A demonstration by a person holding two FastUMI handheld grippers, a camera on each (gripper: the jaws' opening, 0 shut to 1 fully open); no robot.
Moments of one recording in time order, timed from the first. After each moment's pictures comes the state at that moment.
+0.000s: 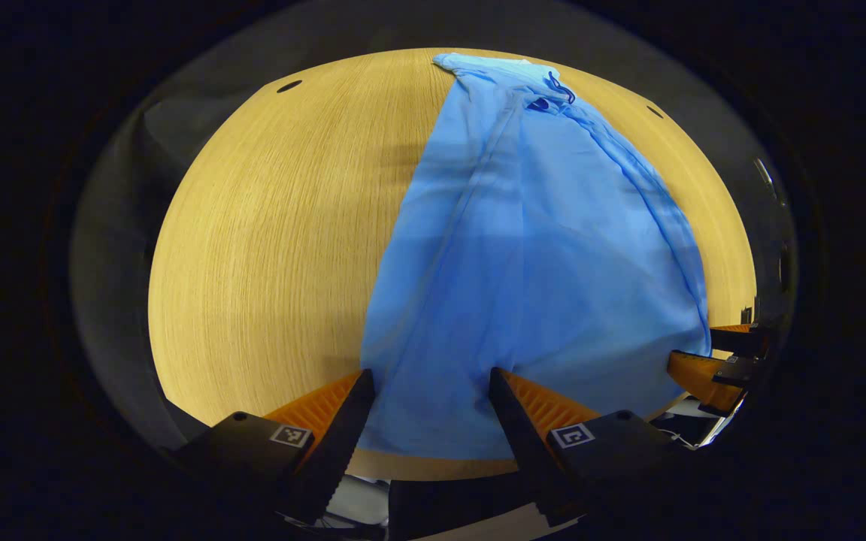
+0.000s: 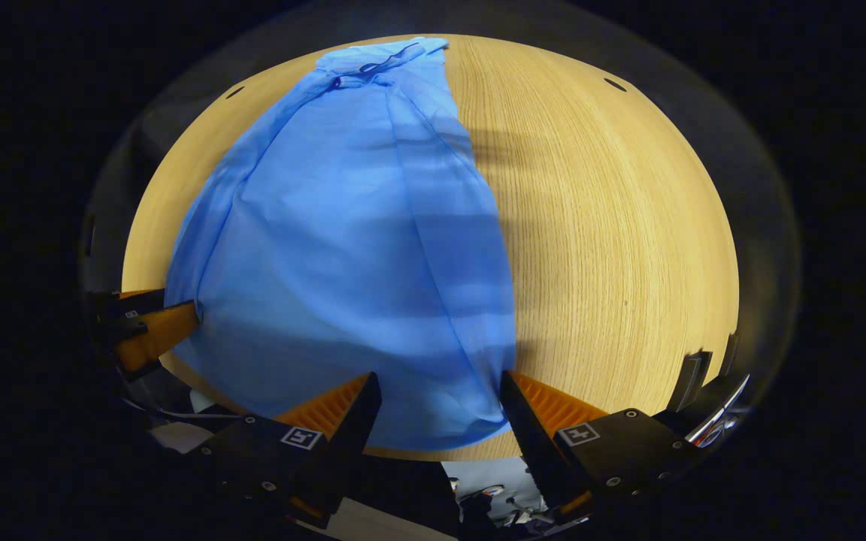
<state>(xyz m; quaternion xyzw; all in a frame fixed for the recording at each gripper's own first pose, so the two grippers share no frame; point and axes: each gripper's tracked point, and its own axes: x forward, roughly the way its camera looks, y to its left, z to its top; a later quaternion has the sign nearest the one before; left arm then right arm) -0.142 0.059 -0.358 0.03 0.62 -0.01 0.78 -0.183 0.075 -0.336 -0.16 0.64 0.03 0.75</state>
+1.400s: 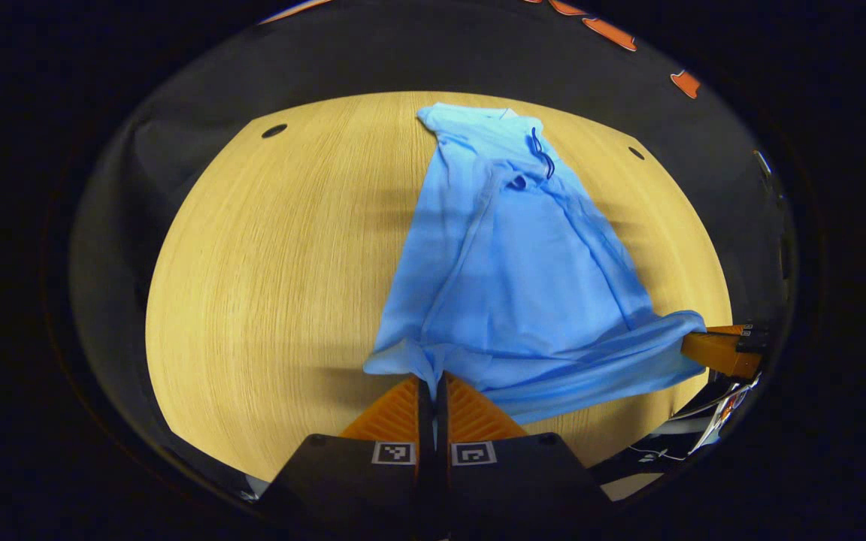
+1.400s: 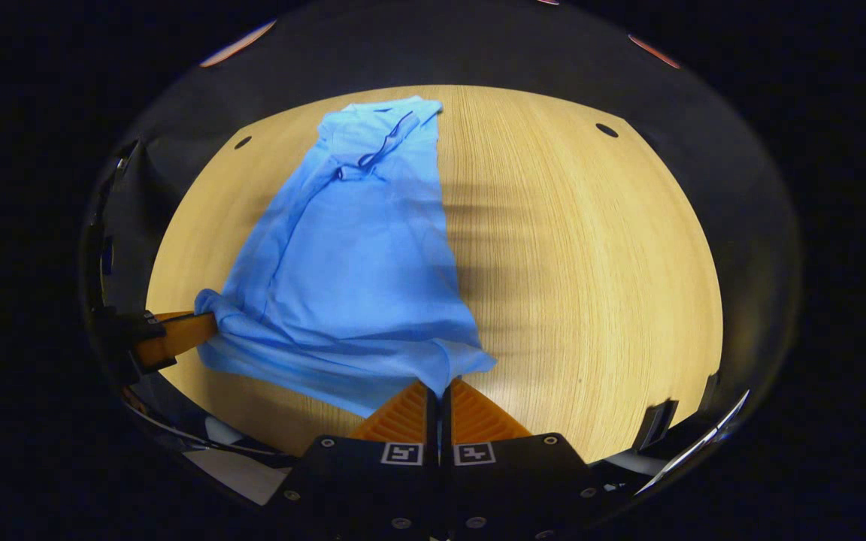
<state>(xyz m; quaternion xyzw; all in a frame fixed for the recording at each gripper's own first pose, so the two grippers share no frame) -0.047 0.037 -0.311 0.01 0.54 -0.04 0.84 -0.088 0.099 -0.269 -0.14 0.56 0.06 0.82</state>
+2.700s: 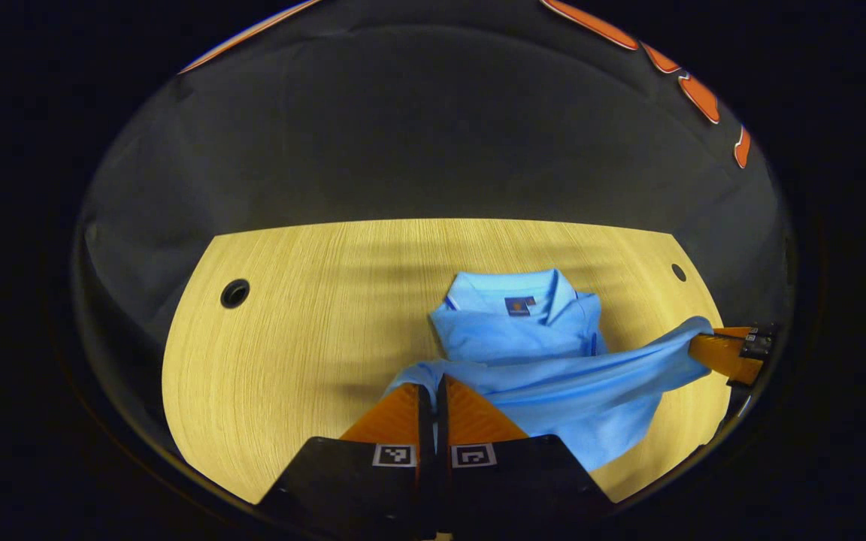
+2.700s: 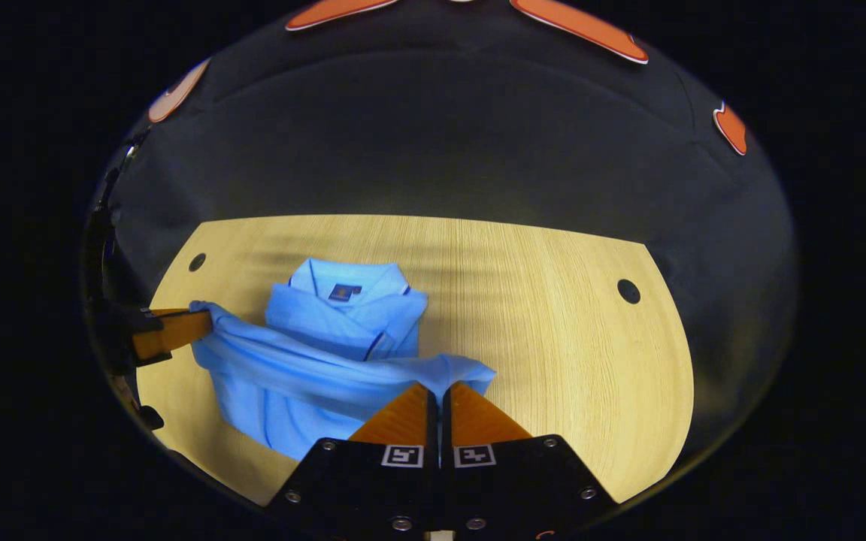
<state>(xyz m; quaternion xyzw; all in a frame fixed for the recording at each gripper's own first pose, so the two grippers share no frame) 0.275 0.049 -0.260 0.01 0.43 -0.04 0.90 0.211 0.168 -0.221 -0.15 0.43 0.06 0.89</state>
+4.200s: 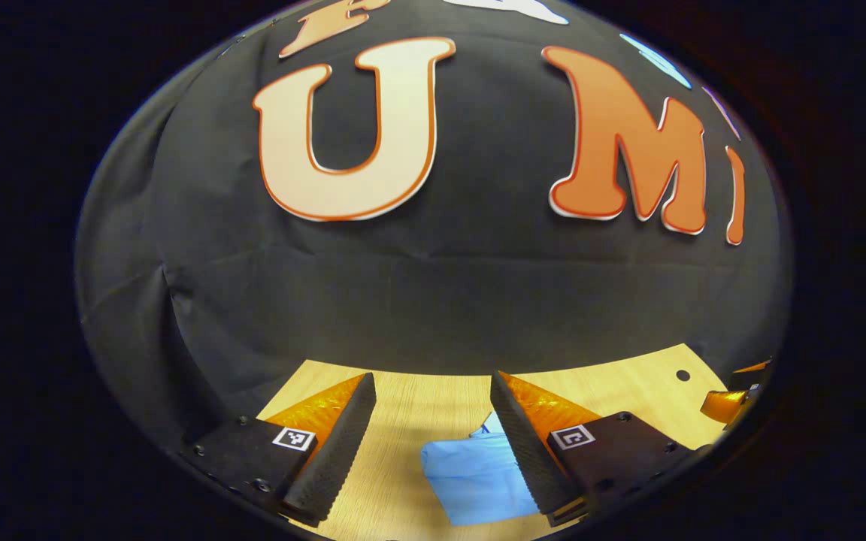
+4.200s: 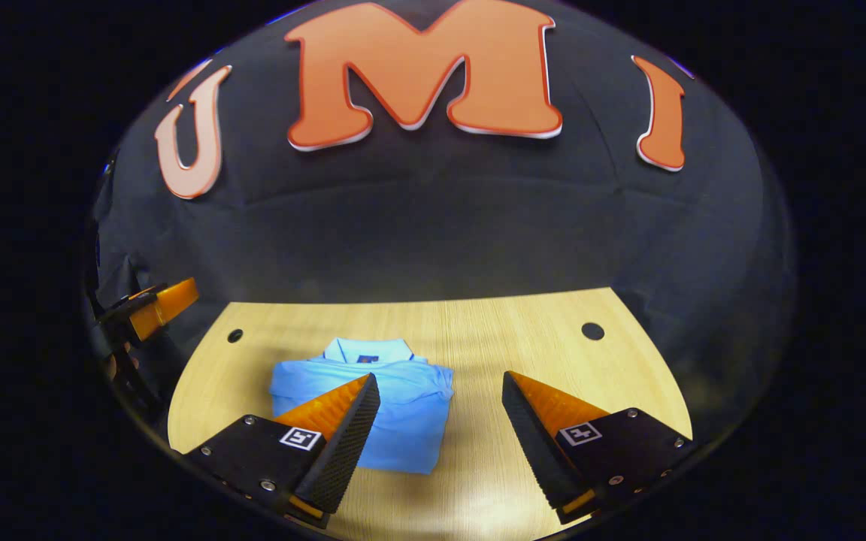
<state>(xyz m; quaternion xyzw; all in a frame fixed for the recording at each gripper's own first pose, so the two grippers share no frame) 0.220 0.076 -0.045 0.02 0.14 0.05 0.99 0.145 0.162 -0.073 -0.09 0.25 0.08 0.96</state>
